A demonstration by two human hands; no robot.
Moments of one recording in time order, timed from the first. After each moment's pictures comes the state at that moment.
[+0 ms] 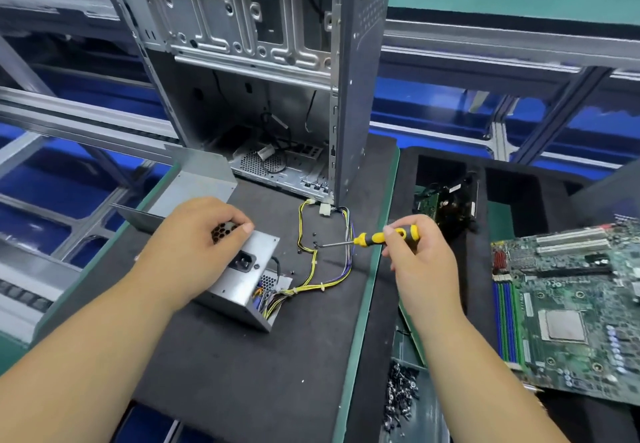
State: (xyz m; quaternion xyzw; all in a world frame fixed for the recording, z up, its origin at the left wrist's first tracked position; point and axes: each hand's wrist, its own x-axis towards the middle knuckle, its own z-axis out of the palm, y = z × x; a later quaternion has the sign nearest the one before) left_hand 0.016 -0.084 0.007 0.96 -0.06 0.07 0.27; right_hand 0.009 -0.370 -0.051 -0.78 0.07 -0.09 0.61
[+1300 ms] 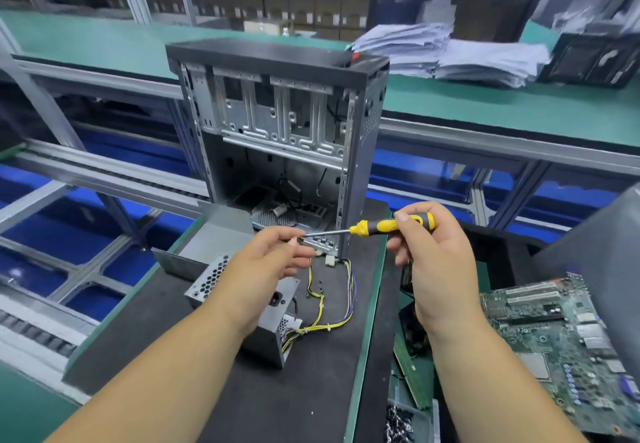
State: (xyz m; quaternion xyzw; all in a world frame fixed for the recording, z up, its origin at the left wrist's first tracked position) left_hand -0.005 -0.137 0.054 0.71 0.05 -0.02 0.70; right_hand -0.006 -0.349 0.085 -0.66 -0.03 -0.16 0.74
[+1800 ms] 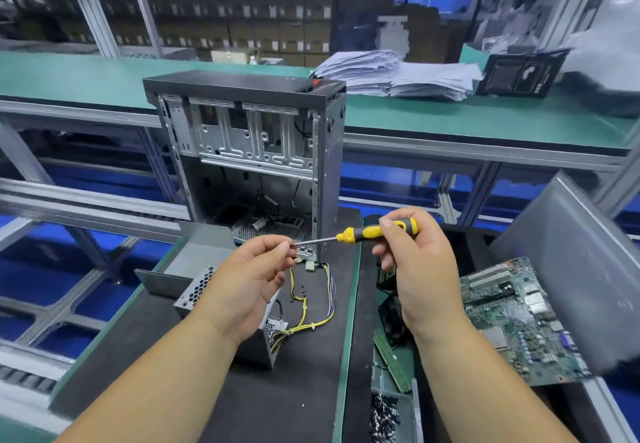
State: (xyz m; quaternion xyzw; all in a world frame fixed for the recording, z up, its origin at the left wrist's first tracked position) left_hand -0.030 -0.148 0.080 0.58 0.02 -0.06 0.82; right_hand -0.054 -0.356 0.106 -0.66 -0.02 -0.19 0.73
